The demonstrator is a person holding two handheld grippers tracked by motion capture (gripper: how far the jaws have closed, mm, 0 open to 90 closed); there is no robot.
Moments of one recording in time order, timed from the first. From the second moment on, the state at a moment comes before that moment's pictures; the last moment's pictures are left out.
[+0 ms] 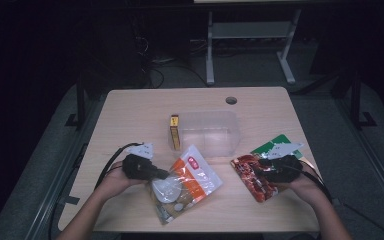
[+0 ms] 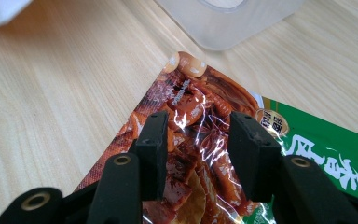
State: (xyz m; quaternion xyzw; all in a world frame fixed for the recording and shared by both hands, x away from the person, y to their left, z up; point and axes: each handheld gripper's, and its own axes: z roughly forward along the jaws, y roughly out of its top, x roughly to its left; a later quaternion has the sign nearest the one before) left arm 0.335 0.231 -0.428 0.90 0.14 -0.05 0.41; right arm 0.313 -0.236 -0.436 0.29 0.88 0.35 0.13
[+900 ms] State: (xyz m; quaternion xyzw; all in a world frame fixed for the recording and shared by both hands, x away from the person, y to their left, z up) left arm 0.328 0.361 -0.428 0.84 0.31 0.04 0.44; right arm 0.317 -0.239 -0.442 0.29 0.89 0.33 0.14
